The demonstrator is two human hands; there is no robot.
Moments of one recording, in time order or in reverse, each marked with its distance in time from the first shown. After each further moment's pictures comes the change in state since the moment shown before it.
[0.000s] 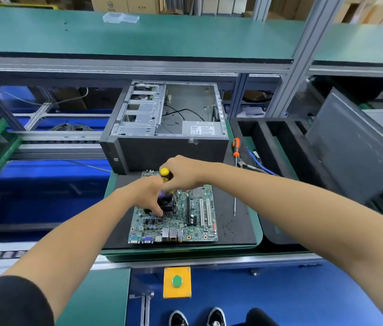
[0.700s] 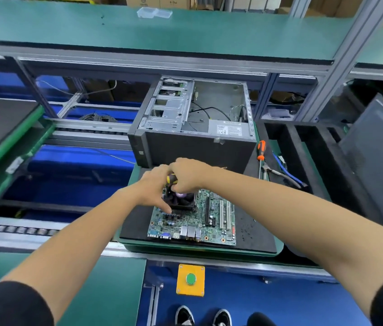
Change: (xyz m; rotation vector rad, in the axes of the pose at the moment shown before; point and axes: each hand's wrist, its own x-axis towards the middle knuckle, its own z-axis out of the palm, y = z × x) left_hand -0.028 -0.039 0.018 -0.160 0.203 -0.094; right_hand 0.044 -0.019 0.026 -0.281 -0.082 0.072
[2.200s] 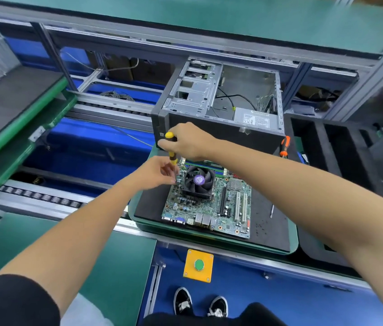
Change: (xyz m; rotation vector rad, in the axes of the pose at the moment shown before) left_hand -0.041 -0.021 0.003 -0.638 0.169 -0.195; right_hand 0.027 -0.039 -0.028 0.311 0.215 -0.102
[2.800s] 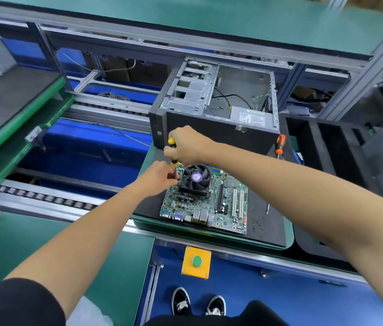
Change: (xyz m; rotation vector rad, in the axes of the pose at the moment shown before) left_hand -0.004 0.009 0.027 0.315 0.052 -0.042; right_hand -0.015 -0.003 0.007 -0.019 -0.035 0.053
